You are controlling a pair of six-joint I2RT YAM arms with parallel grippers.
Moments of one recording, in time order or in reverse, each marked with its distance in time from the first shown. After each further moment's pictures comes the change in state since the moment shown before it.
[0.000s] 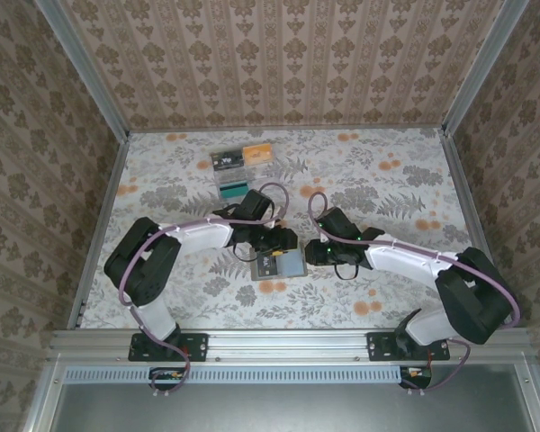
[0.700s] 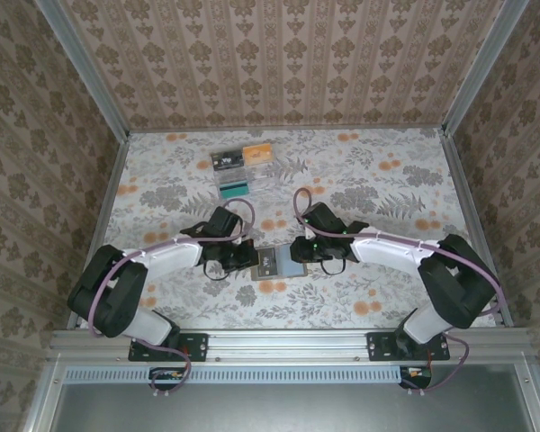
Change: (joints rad) left arm 0.120 -0.271 -0.296 -0.093 -0.129 0.018; right arm 0.057 0.140 0.117 0.034 -0.099 0.024
